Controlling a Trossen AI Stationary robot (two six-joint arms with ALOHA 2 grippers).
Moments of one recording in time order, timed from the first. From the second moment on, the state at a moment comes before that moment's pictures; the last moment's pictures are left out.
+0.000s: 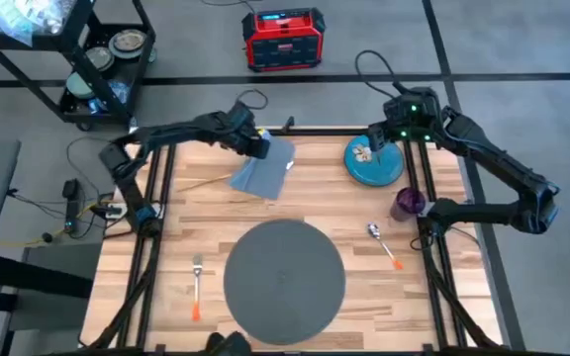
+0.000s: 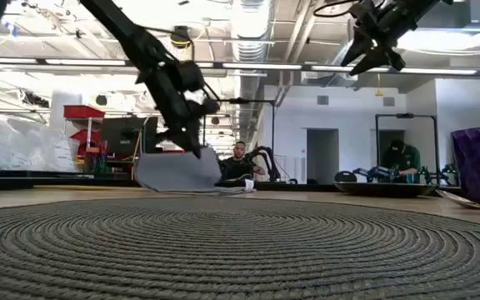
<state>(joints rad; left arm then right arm) 0.68 1.80 1.23 -0.45 0.18 -0.50 -0.73 1.05 1.12 -0.70 -0.11 0.31</state>
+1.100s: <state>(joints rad) 0.58 2.06 1.51 -0.41 0.44 -0.48 -0.71 1.05 1.12 -0.74 -0.11 0.34</state>
